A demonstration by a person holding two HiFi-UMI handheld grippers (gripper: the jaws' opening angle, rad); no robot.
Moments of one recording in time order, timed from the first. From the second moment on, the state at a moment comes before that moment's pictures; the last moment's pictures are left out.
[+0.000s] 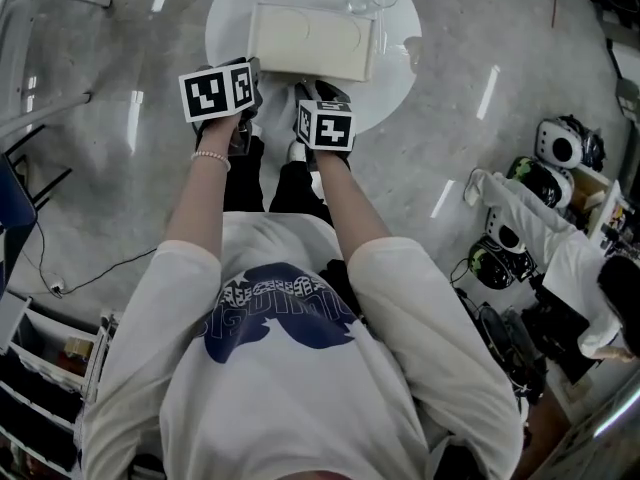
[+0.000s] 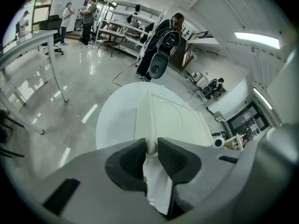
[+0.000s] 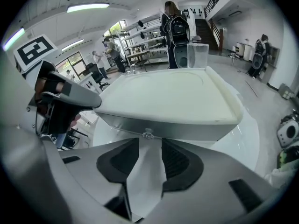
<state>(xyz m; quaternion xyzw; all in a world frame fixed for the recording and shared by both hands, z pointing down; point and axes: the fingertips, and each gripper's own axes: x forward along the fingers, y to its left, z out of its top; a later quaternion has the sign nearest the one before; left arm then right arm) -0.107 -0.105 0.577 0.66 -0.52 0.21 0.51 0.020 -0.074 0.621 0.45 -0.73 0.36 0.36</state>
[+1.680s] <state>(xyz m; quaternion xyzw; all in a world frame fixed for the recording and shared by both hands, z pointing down) -0.105 -0.107 0.578 0.66 -0.51 0.21 0.51 0.016 -0.083 0.629 0.48 -0.70 0.40 0.34</state>
